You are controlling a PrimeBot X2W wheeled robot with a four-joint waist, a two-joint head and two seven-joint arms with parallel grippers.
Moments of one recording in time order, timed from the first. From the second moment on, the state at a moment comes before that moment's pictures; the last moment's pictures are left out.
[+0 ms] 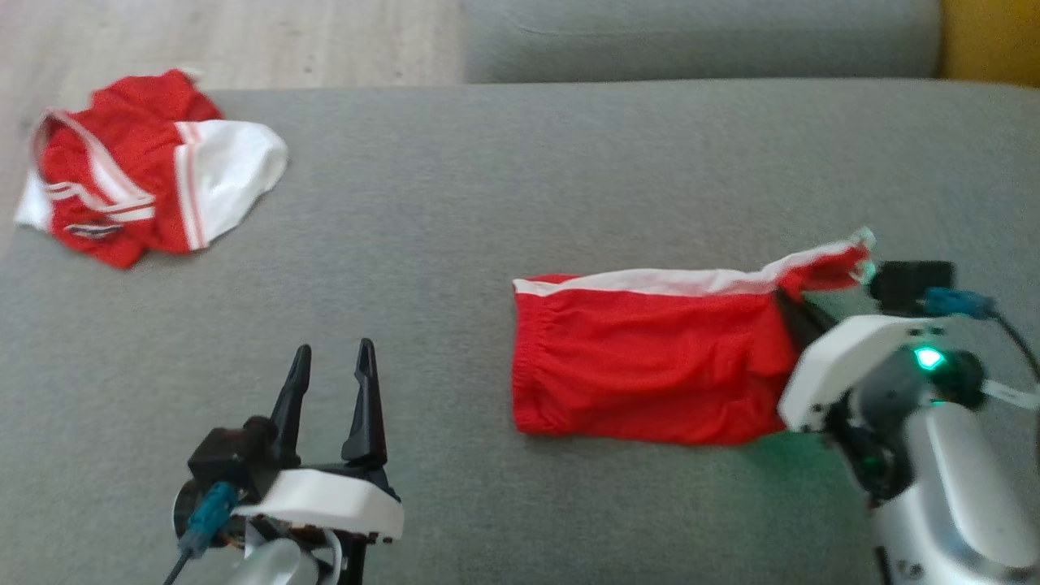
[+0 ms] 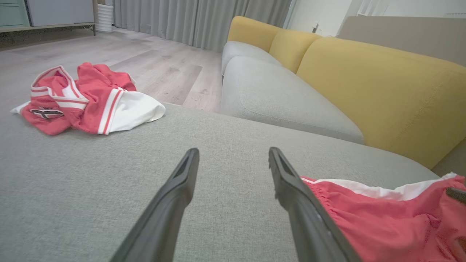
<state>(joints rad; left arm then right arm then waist) -0.18 0.40 -0.72 0.01 -0.83 0.42 -0.24 -0.25 -0.10 0.03 0.28 0.30 0.12 0.43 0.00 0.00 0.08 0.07</state>
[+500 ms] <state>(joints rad) -0.14 0.40 -0.72 0.01 -0.84 0.42 -0.24 -0.25 -0.07 0.36 0.30 0.48 0.12 0.43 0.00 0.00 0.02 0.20</state>
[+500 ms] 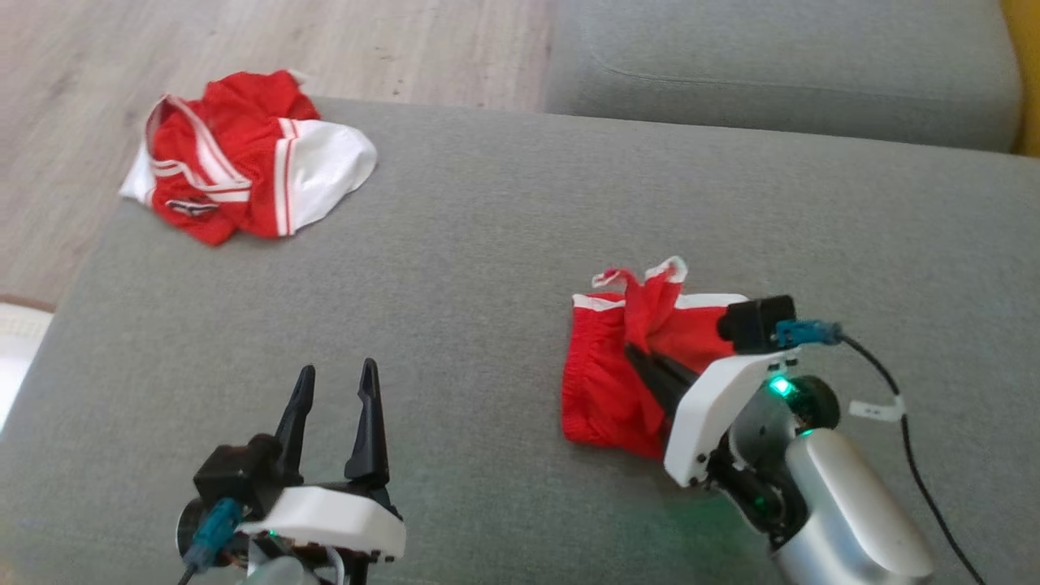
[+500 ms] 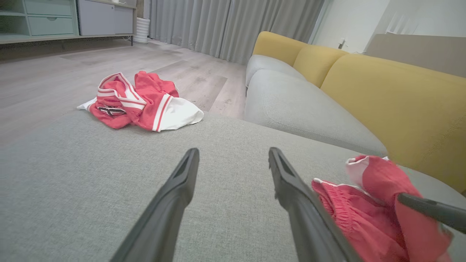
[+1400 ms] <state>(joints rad) -0.13 0.39 -0.74 0.02 -0.84 0.42 -0.24 -0.31 -0.07 0.43 0.38 0.42 0.12 0.23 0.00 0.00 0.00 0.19</state>
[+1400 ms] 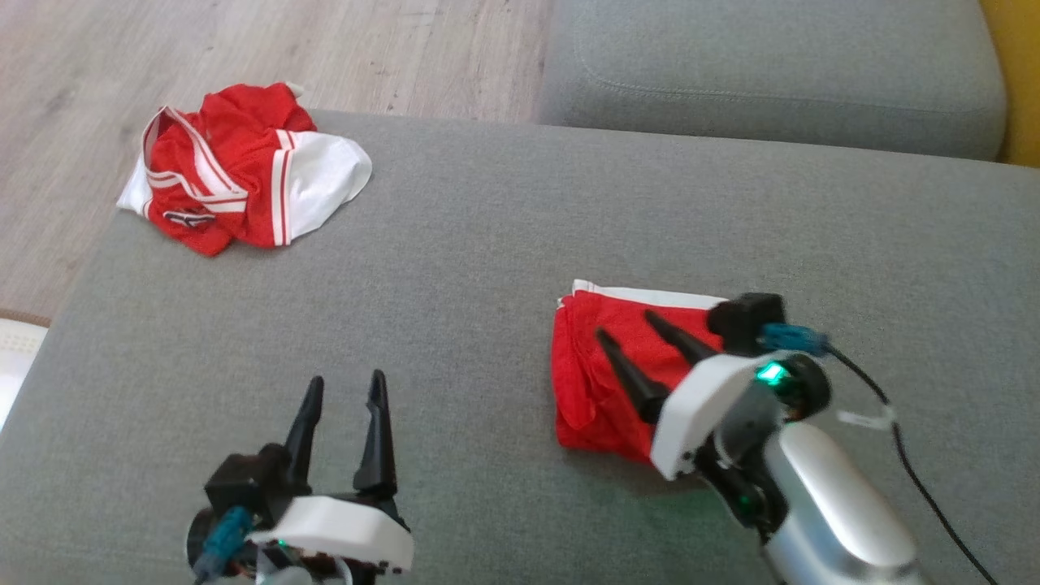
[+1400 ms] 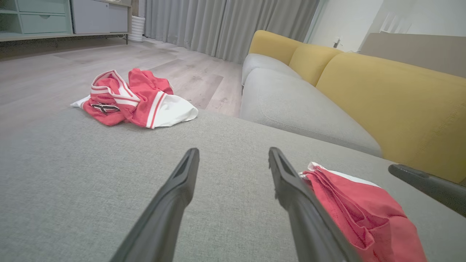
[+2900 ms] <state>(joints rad) -0.10 0.36 -0.75 0.05 -0.83 0.40 -0.24 -0.30 -0.07 0.65 0.69 0.16 0.12 0.01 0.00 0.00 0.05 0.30</state>
